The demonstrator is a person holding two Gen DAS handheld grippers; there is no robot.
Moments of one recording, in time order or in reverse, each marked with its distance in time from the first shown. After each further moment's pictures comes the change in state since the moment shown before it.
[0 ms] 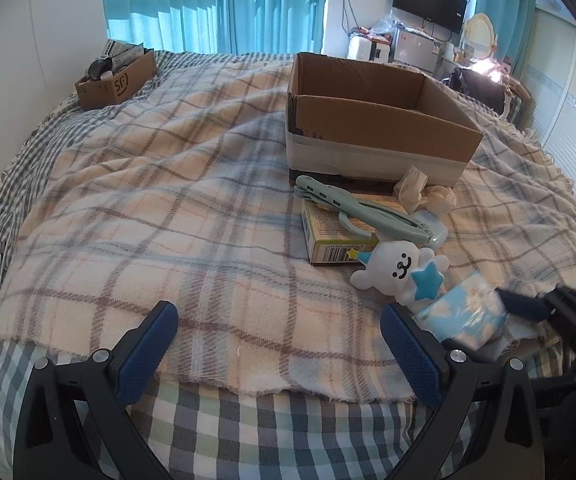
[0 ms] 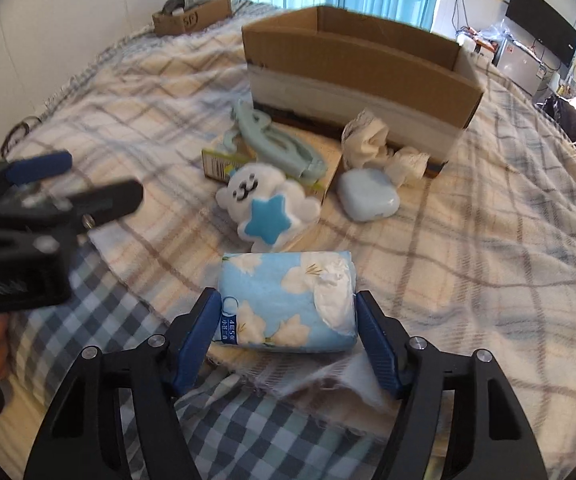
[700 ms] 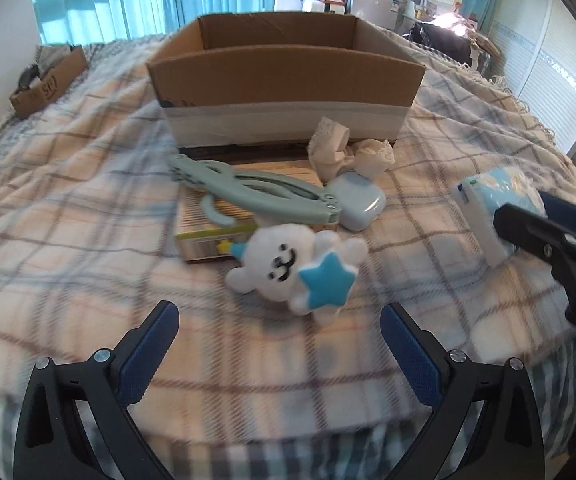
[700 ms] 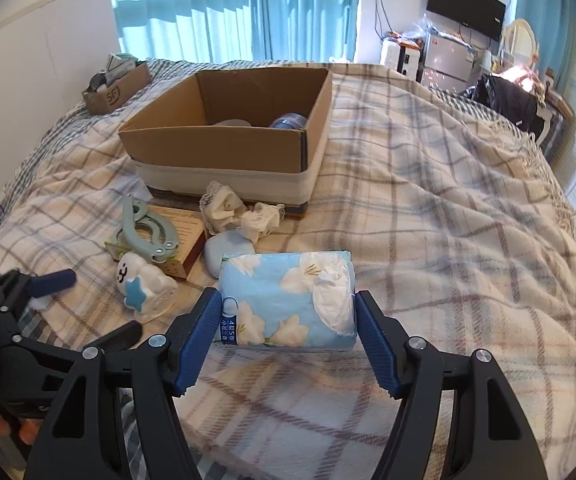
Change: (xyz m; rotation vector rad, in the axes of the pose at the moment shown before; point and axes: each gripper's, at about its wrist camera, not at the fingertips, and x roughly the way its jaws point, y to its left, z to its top) left arm 0.046 -0.081 0.008 0.106 0.127 -0.108; right arm -0.035 -0.098 0.011 0.212 -0.106 -0.113
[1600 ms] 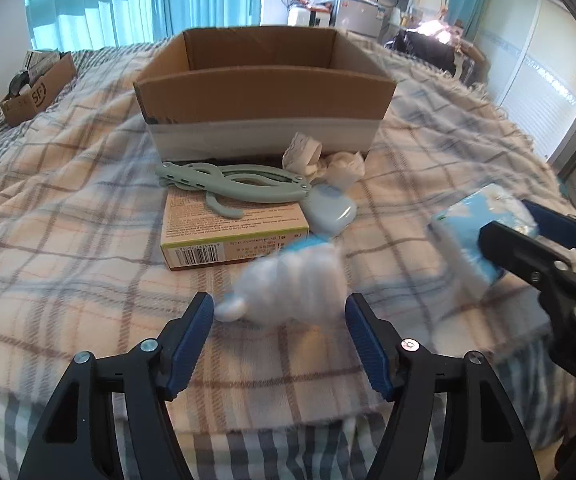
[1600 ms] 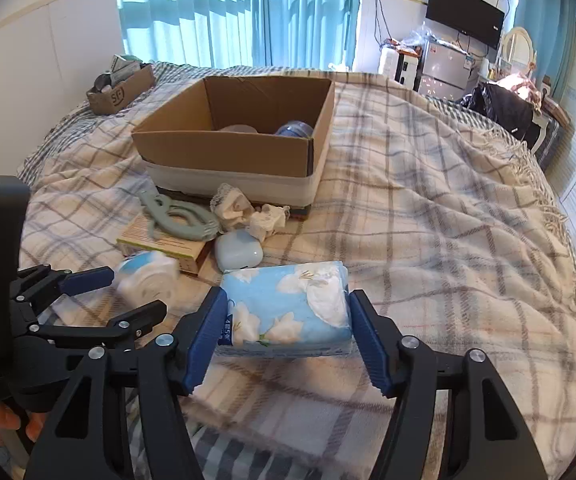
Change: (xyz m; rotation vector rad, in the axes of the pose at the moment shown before) left arm -0.024 -0.004 -0.001 0.016 -0.041 -0.054; right arm -0.026 0.019 -0.006 -0.038 -0.031 -0.028
